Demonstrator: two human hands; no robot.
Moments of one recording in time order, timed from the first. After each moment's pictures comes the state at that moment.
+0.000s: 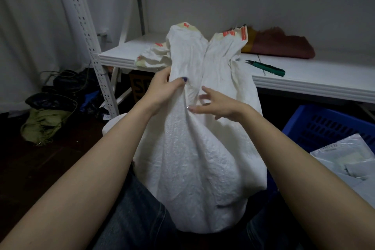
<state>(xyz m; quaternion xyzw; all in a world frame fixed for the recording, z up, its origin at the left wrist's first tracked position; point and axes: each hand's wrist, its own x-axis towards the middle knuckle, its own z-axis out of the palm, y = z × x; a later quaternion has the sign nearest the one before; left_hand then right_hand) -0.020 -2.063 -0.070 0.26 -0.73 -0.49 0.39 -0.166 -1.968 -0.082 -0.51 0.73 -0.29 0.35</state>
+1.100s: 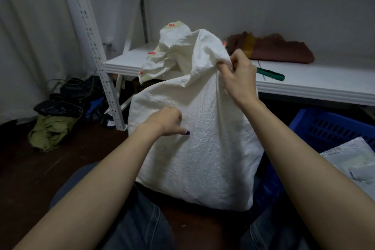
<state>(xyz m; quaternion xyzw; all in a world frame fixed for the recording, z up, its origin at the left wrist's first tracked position) -0.012 -2.067 -0.109 0.33 -0.94 -0.06 0.01 -0.170 -1.959 -0.040 -0.46 0.68 -0.56 -0.11</state>
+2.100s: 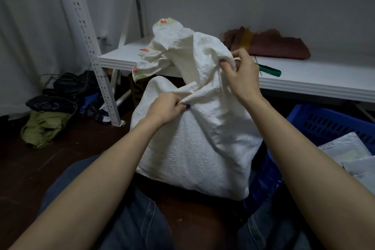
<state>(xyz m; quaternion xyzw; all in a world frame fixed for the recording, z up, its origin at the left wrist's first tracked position) -0.024 -2.066 -0.109 0.34 -0.90 -0.17 0.20 -0.179 -1.952 -0.048 -0.44 0.70 -0.55 -0.10</state>
